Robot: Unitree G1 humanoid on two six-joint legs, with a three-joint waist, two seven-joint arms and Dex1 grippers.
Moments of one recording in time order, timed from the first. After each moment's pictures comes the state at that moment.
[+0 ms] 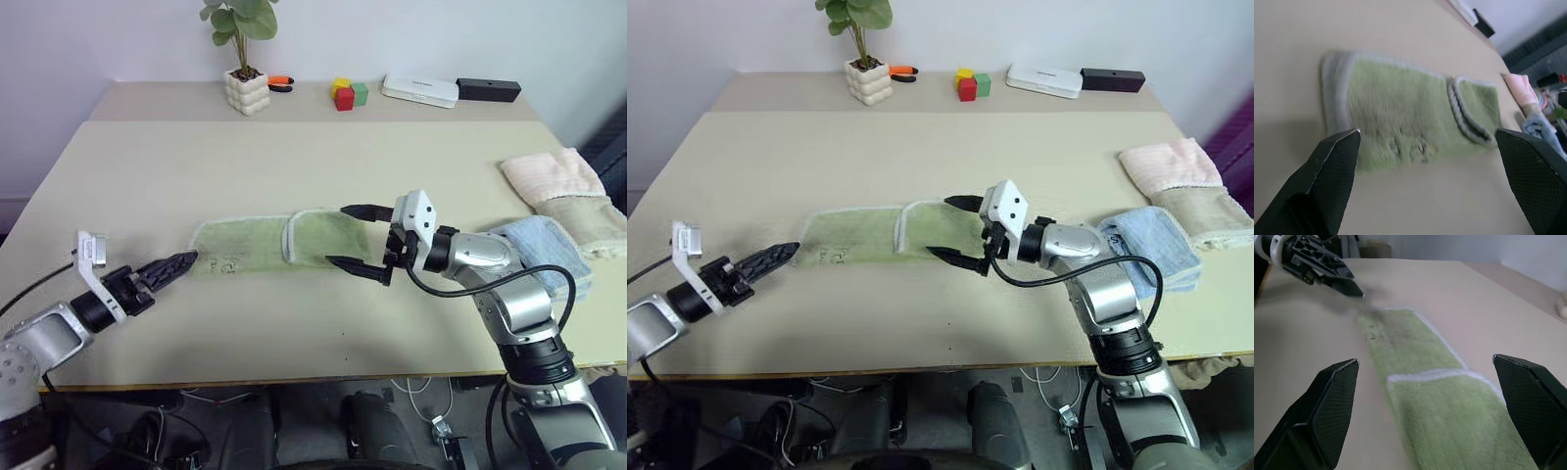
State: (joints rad) left arm 0.01 0.58 0.66 -0.23 -1.15 1.16 -0.46; right arm -0.44 -0.49 0.12 -0.20 0.36 0.33 0.96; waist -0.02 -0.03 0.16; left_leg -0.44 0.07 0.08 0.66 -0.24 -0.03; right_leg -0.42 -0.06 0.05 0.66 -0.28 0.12
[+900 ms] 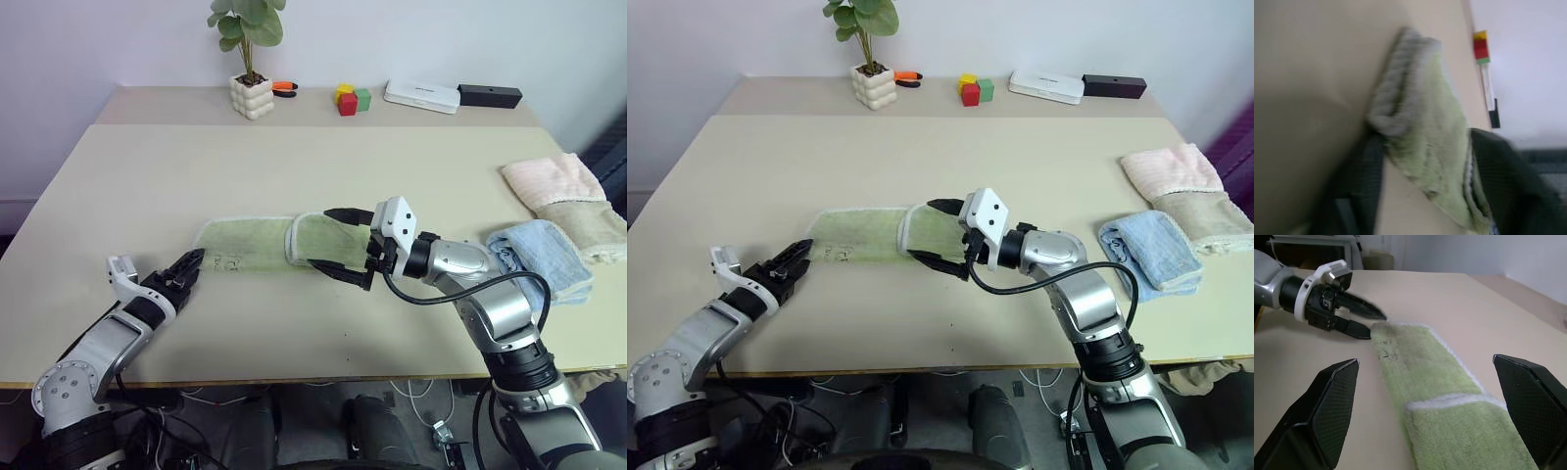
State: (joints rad) left arm -0.08 0.33 0.55 -0.07 -1.57 0.91 0.21; right arm -0.42 -0.45 0.18 -0.24 0.34 0.33 0.86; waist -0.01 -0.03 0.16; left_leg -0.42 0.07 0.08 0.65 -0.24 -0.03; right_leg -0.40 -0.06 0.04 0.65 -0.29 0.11
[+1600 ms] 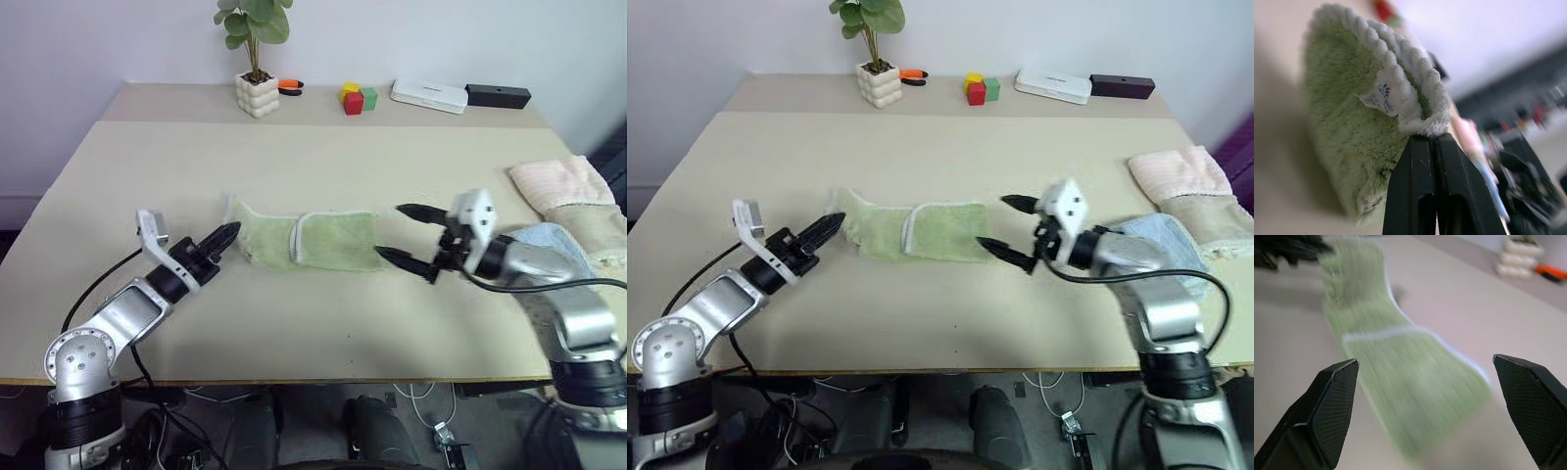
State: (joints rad) left arm -0.20 0.47 0.32 -0.29 -1.41 0.89 -0.15; right arm -0.25 -0.70 -0.12 -0.24 0.48 0.41 0.93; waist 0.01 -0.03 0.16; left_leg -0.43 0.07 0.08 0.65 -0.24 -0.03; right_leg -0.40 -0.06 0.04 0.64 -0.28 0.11
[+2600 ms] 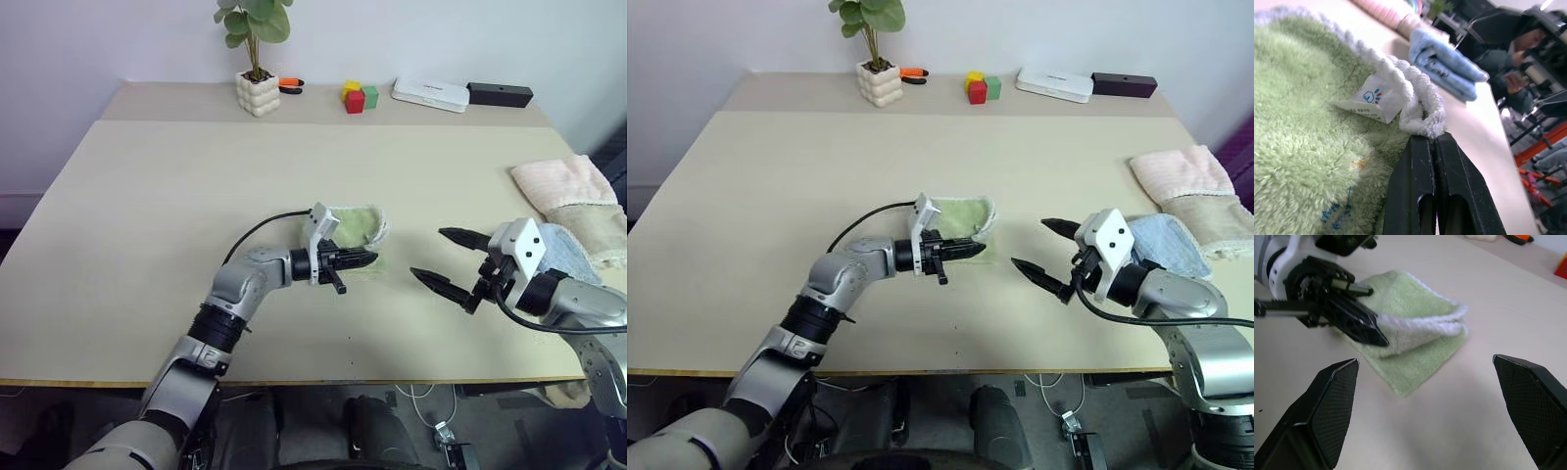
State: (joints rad) left arm -0.64 0.14 -0.27 0.29 -0.52 0.60 -0.83; right arm 0.00 -0.75 -0.26 -0.43 0.50 0.45 0.81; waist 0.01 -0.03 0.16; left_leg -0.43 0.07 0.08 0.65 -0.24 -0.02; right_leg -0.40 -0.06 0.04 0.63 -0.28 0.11
